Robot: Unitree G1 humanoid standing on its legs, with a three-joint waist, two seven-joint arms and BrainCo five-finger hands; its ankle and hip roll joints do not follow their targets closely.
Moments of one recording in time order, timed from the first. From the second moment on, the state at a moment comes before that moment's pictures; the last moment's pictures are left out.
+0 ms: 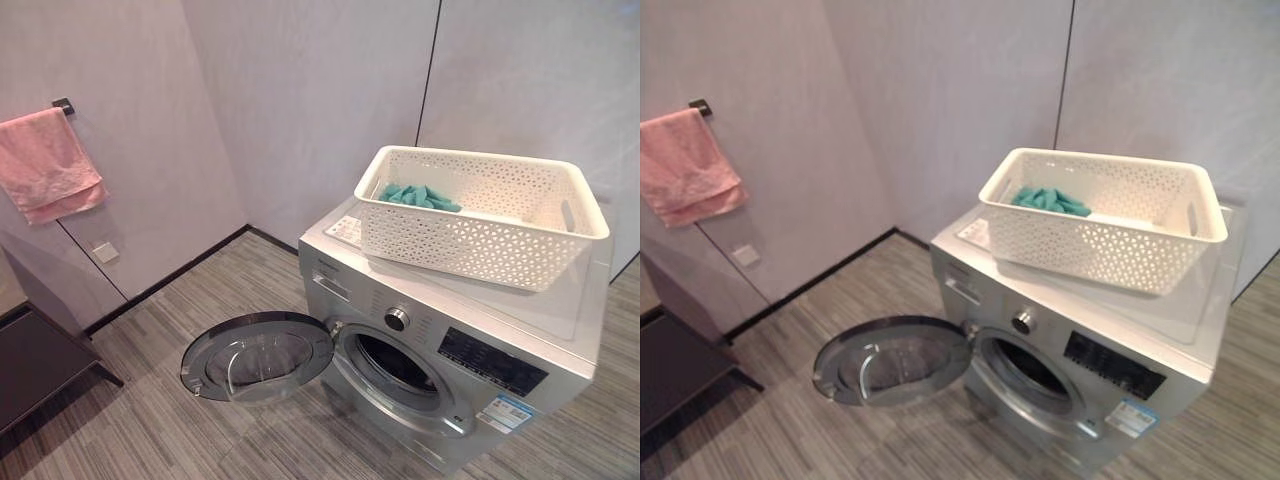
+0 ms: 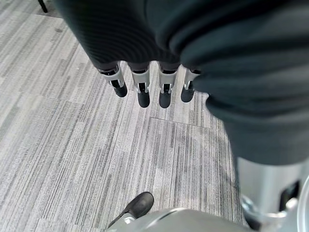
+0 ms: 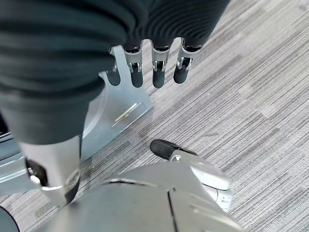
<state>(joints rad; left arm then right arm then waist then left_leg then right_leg) 0.06 0.18 -0.30 1.31 0.16 -0.04 0.17 0.04 -0.25 0.20 1.28 -0.01 0.00 -0.15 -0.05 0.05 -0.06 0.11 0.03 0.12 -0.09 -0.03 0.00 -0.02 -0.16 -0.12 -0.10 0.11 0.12</state>
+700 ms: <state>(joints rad) 0.04 0.18 -0.33 1.27 0.16 -0.04 0.14 0.03 -0.27 0.18 1.27 0.00 0.00 -0.15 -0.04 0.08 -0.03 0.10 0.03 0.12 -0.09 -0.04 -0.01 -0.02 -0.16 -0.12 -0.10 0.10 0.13</state>
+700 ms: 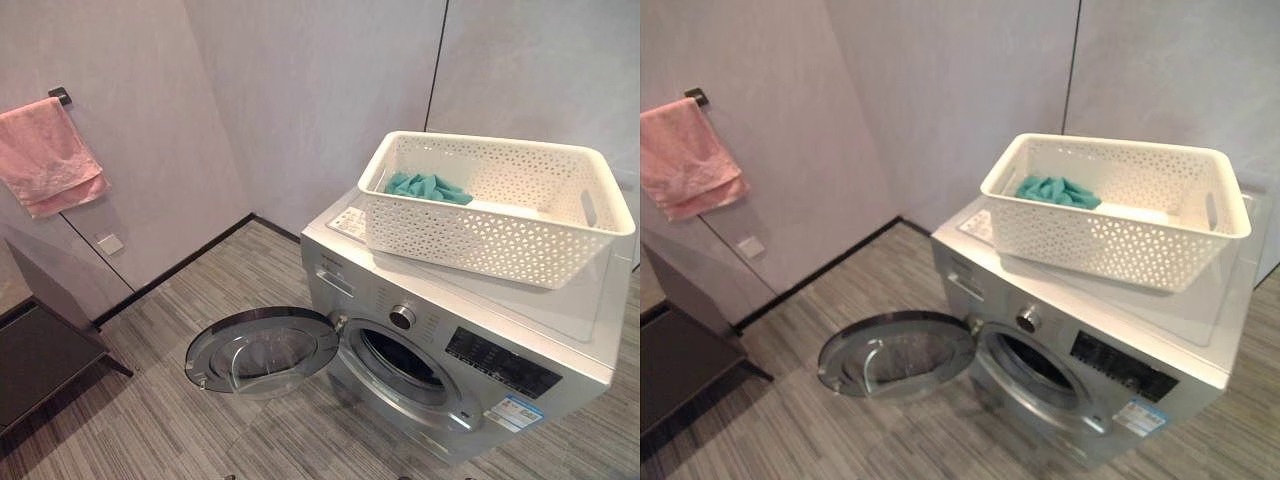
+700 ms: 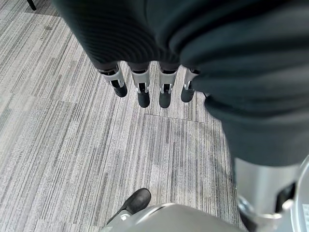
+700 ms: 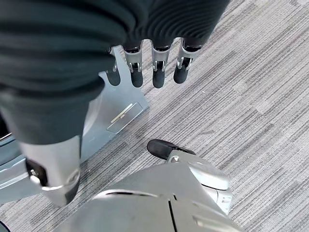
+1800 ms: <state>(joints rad) 0.02 0.18 -0.25 1.23 0.16 -0.04 0.14 0.17 -0.51 -0.54 0.38 0.05 -0.02 -0.64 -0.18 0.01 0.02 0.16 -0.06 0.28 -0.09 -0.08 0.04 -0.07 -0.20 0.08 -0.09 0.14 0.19</state>
